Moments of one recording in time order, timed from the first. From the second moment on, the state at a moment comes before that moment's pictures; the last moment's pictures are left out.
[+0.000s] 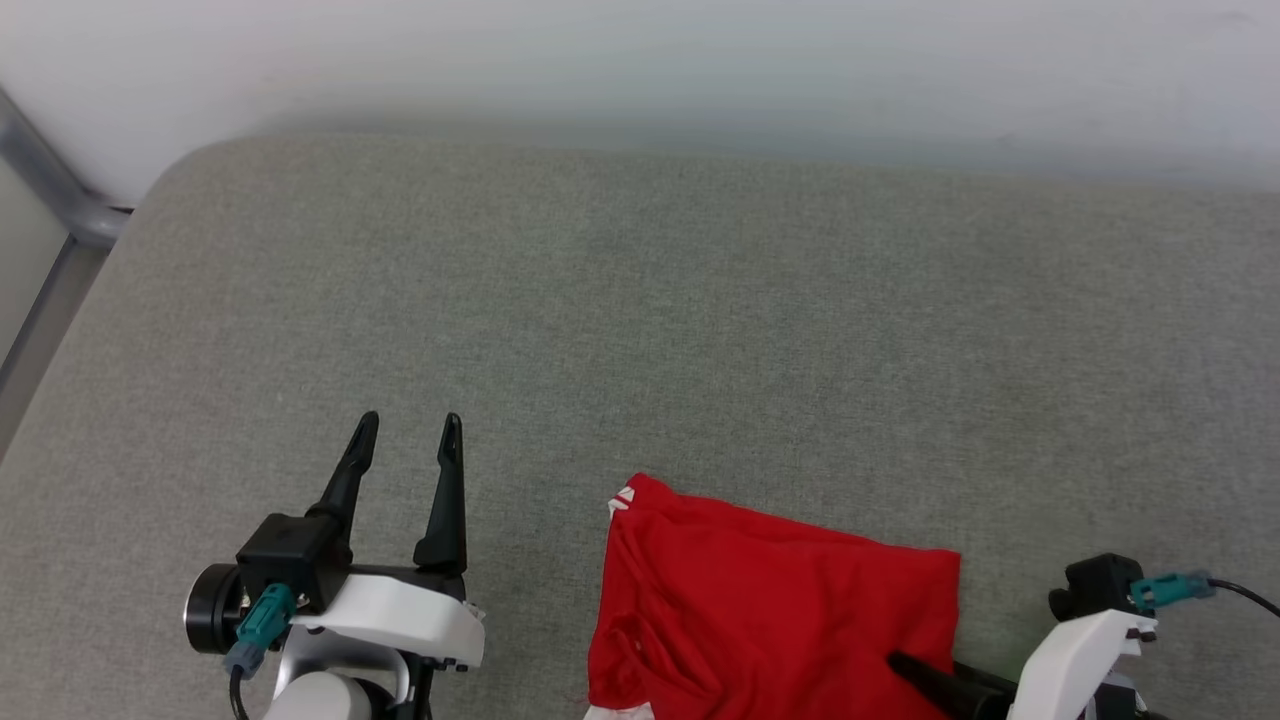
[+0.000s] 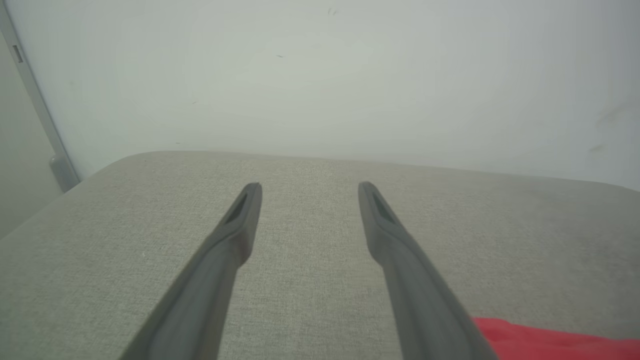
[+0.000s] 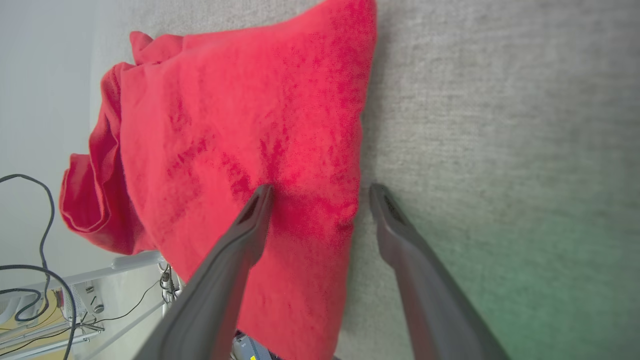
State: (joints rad) left arm -0.12 0.29 -0.33 0.03 -0.42 0.18 -0.26; right arm 0.04 -0.14 0.03 0.13 0.74 0.13 0.74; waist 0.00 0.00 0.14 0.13
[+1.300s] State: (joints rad) left arm -0.13 0.29 -0.31 -0.02 -0.33 0.13 -0.25; right arm -0.26 -0.36 0.07 0.21 0.55 0.13 0.58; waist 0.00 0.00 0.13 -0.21
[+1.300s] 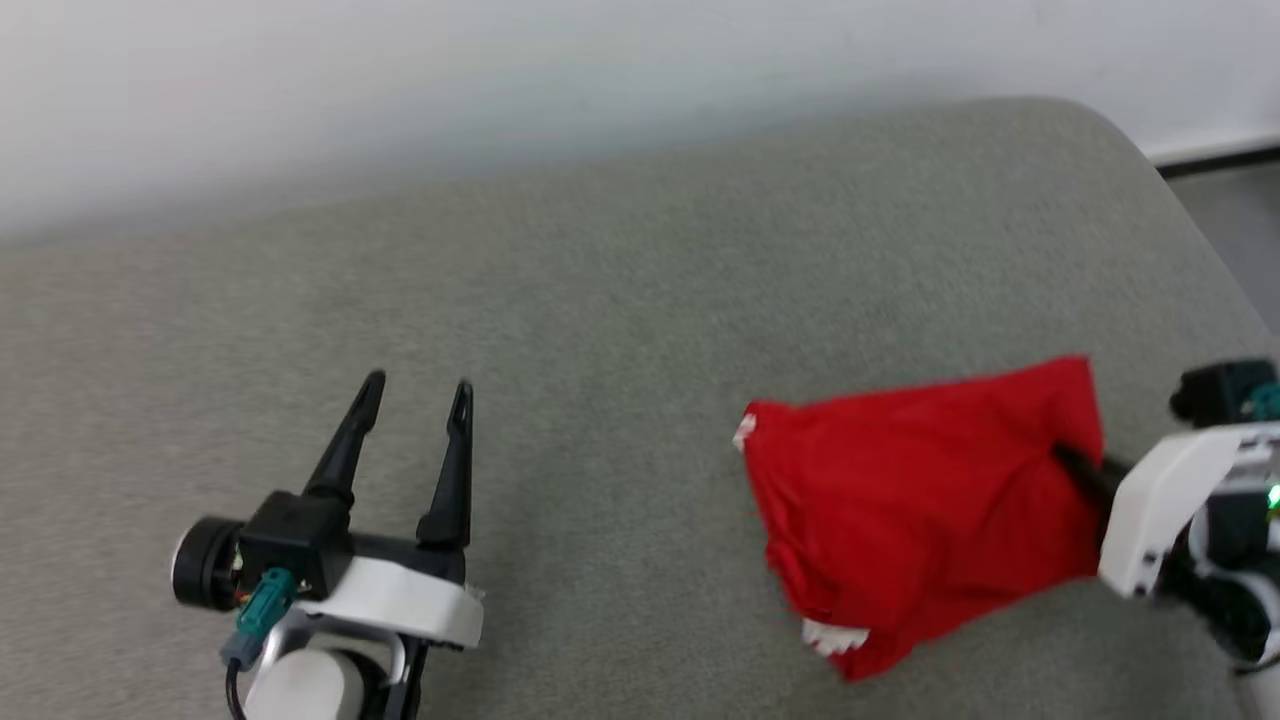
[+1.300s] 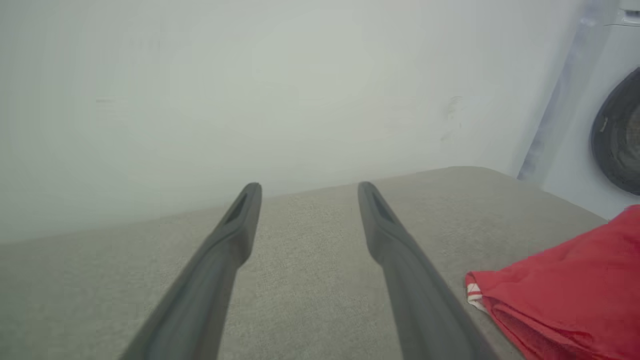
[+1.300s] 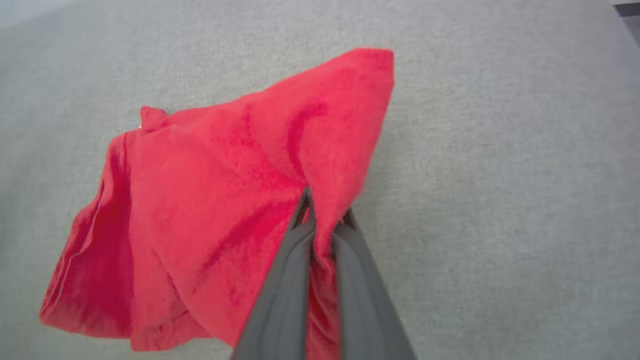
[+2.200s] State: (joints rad) left arm -0.52 0.34 -0.40 -0.14 -0.21 0.04 -0.16; right arm -0.77 -0.59 -0.23 0.66 0.23 0.13 0.24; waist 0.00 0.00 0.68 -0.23
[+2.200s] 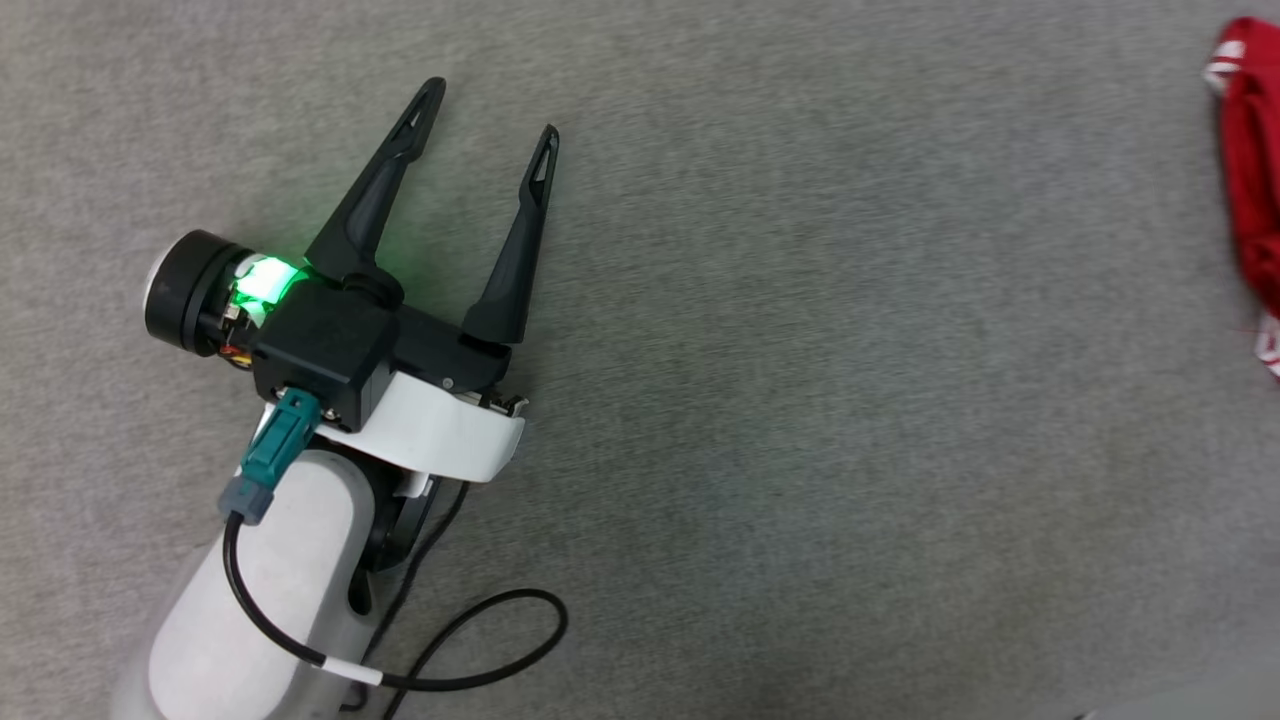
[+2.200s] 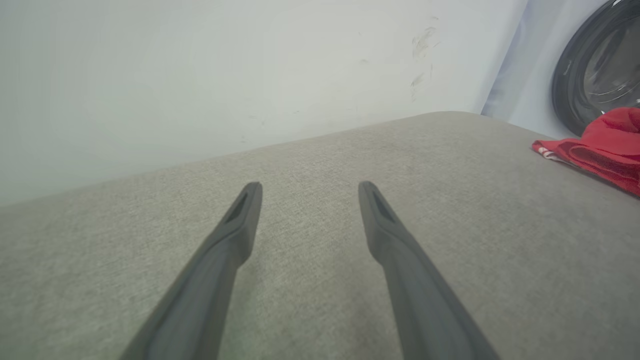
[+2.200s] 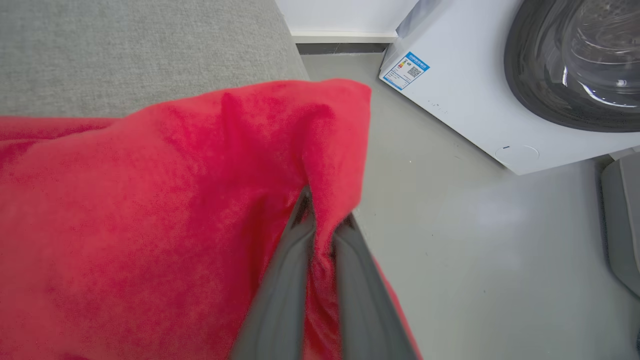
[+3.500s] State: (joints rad) left arm -0.09 0.26 -0.34 0.08 -0.38 0.12 -0.26; right arm -0.13 -0.24 -0.36 0.33 0.15 0.13 -0.03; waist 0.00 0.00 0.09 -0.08
